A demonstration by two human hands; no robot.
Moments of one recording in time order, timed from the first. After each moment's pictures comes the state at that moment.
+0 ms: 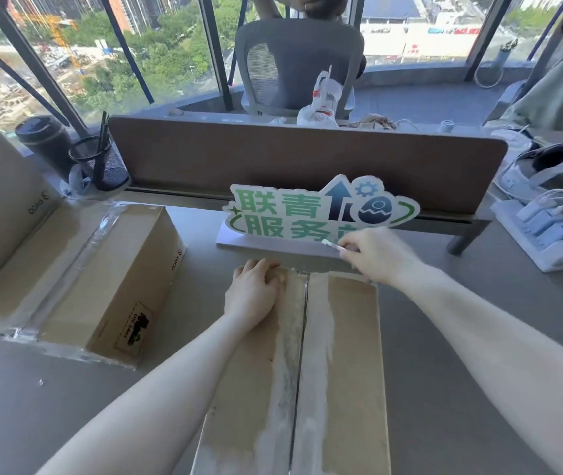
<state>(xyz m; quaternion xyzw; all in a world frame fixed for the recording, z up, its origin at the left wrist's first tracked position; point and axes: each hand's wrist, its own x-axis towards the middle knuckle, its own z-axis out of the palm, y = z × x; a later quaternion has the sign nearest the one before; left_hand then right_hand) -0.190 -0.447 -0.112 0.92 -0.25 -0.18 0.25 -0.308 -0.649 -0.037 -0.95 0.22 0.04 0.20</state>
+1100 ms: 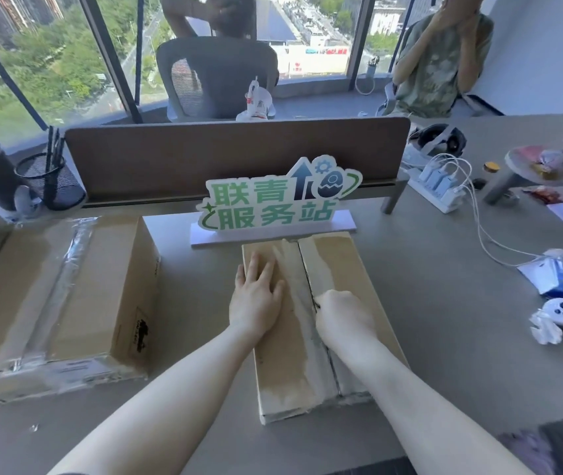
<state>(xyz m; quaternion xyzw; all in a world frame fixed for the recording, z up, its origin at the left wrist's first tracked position) -0.216 -0.372 -0.128 0.86 -0.41 -0.20 0.22 -0.370 -0.425 -0.063 -0.86 0.47 0.06 0.17</state>
